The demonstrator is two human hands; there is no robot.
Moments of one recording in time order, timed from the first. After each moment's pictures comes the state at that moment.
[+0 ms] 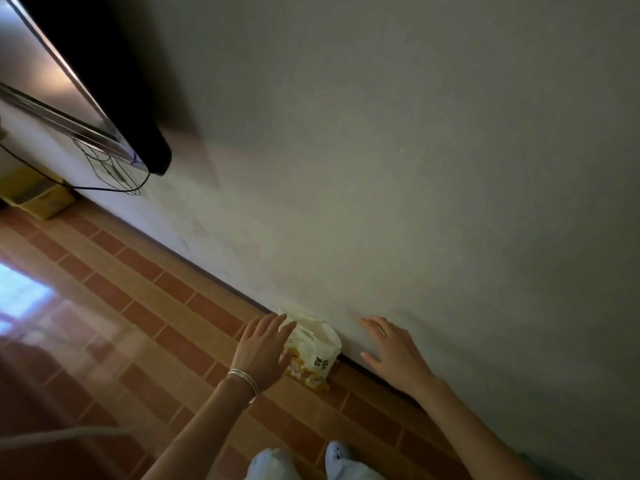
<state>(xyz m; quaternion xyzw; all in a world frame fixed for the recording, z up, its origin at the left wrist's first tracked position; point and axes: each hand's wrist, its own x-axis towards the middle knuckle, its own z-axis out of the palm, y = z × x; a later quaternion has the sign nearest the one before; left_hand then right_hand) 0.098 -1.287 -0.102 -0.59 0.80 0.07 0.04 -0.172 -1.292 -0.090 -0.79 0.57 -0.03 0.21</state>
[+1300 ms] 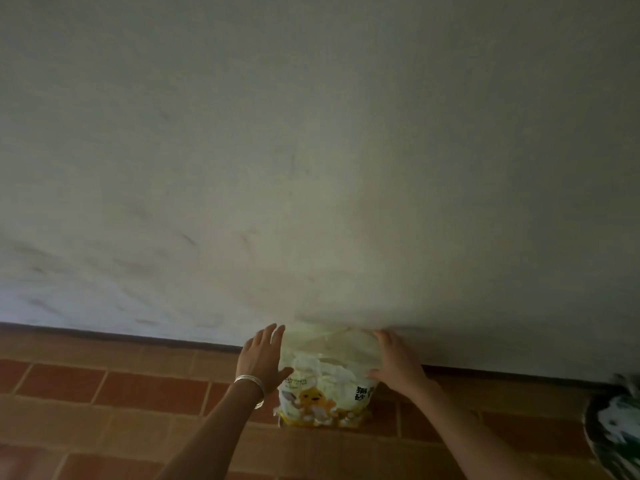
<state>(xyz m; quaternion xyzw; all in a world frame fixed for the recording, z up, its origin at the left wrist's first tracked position) 0.188 -1.517 -0.528 -0.48 0.86 0.13 0.14 -0.059 -1.407 -0.506 -0.54 0.79 -0.02 0.28</state>
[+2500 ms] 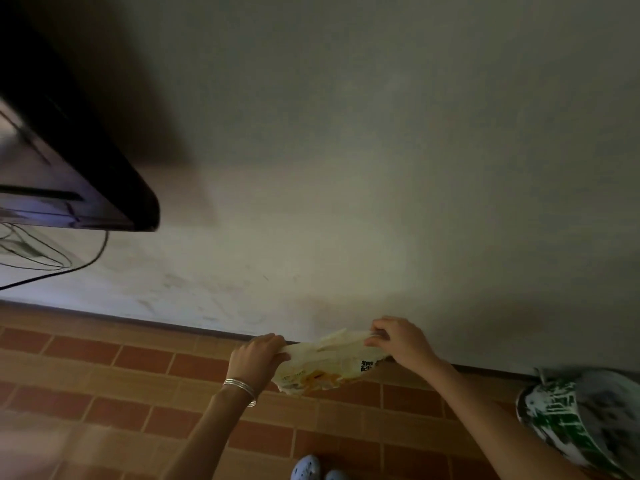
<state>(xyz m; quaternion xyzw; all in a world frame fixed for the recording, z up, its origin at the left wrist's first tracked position) 0.263 -1.425 -0.158 -0.48 0.86 0.16 0.02 -0.021 -1.350 -0.143 -0.63 0.72 -0.10 0.27</state>
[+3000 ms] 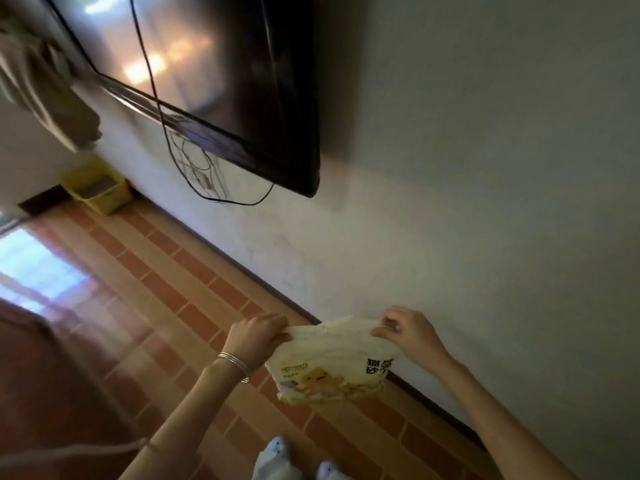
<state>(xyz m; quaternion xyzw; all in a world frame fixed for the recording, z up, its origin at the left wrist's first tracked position) 0.375 -1.322 -0.051 -0.63 0.77 0.12 -0.01 0.075 -1.361 -0.045 -0.76 0.55 -0.15 0.31</state>
